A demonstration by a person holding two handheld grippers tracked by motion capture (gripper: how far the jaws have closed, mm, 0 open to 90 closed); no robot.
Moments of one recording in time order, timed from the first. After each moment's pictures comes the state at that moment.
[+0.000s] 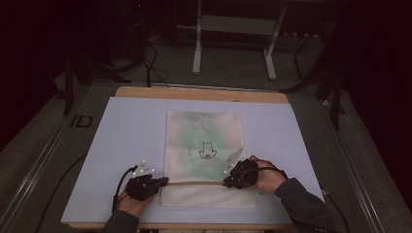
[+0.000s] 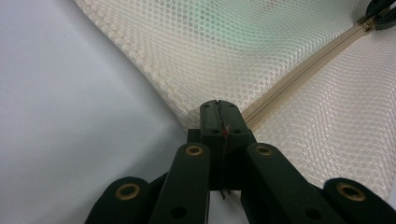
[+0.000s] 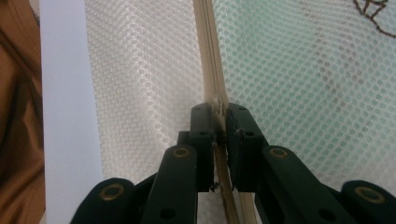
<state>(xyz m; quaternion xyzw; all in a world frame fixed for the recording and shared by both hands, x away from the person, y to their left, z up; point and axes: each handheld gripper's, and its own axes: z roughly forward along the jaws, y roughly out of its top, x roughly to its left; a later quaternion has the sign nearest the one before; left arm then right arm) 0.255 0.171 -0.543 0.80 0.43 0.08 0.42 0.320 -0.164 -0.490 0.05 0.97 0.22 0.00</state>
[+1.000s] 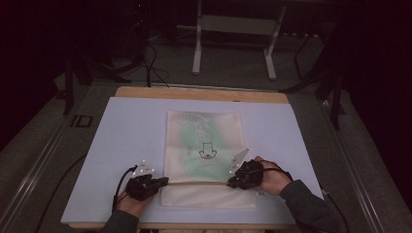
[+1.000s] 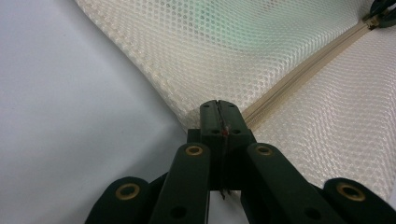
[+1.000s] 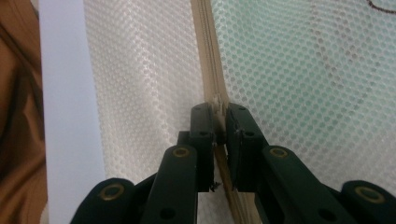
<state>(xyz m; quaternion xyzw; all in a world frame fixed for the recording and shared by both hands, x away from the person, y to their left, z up) 0.255 0.171 -0.543 0.80 0.43 0.07 0.42 0.320 -0.179 -0.491 0.07 0.97 0.22 0.00</state>
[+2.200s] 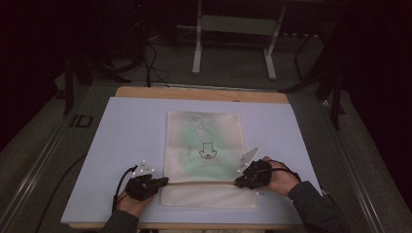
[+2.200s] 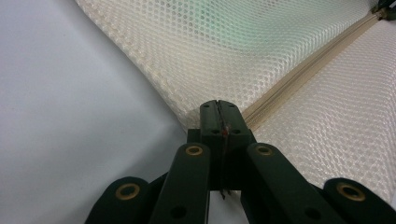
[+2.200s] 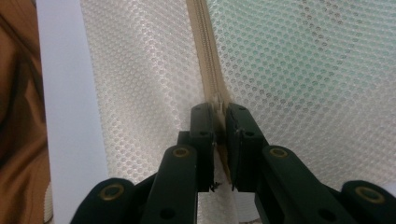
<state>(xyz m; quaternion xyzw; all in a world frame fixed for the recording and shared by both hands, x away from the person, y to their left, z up) 0.255 0.171 -0.543 0.80 0.43 0.07 0.42 0.321 -0.202 -0.489 0.08 0.97 0.22 0.00</state>
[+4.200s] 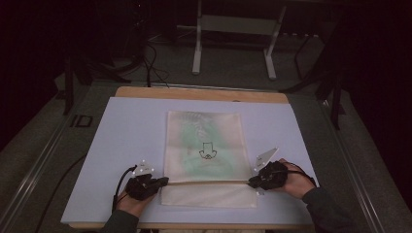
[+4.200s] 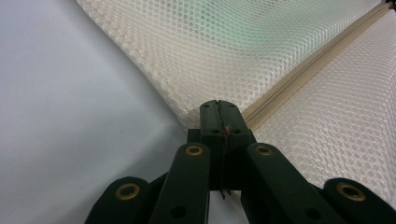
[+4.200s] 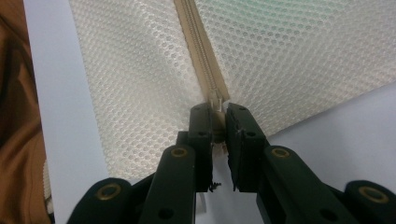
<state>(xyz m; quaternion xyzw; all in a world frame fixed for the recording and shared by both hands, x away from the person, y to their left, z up) 0.256 0.172 -0.543 0.79 0.44 0.07 0.42 0.321 -0.248 -0.493 0.13 0.96 0.24 0.00</state>
